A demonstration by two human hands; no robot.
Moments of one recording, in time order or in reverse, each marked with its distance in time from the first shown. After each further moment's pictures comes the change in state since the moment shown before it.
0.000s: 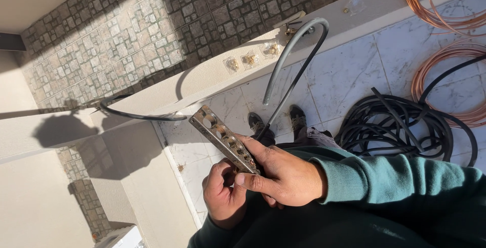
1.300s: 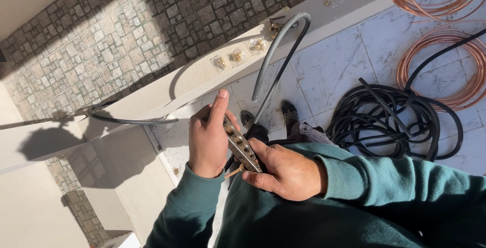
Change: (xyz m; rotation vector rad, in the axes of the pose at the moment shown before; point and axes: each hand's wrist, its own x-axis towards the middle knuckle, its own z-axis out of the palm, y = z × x) left_hand 0.122 0.045 0.023 -0.222 -0.016 -0.676; right_hand -0.018 0.042 0.001 -0.206 0.095 -0.158
